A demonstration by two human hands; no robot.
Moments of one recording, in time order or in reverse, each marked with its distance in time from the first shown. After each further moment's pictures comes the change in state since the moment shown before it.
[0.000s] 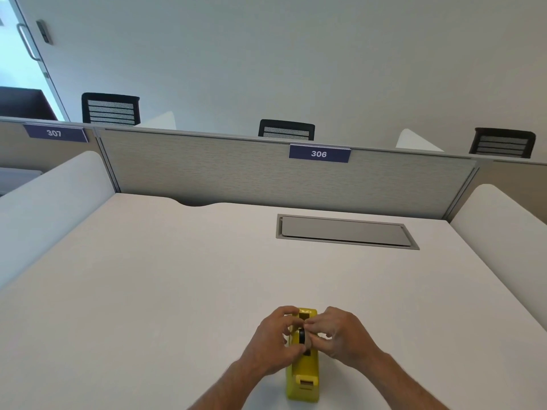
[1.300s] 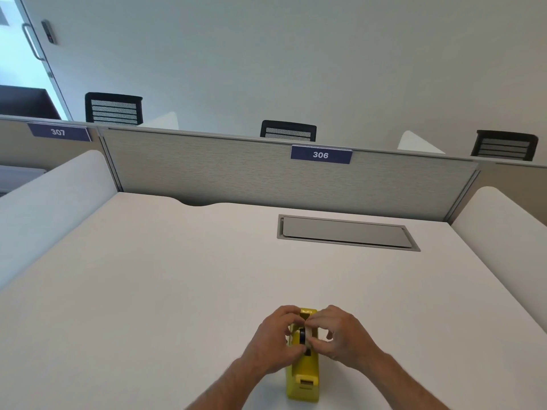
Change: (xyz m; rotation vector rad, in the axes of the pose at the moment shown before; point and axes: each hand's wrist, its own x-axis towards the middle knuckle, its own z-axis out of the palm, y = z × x) left_hand 0.000 0.005 -0.002 0.034 0.004 0.037; right_hand -0.002 0.004 0.003 0.052 -0.013 0.032
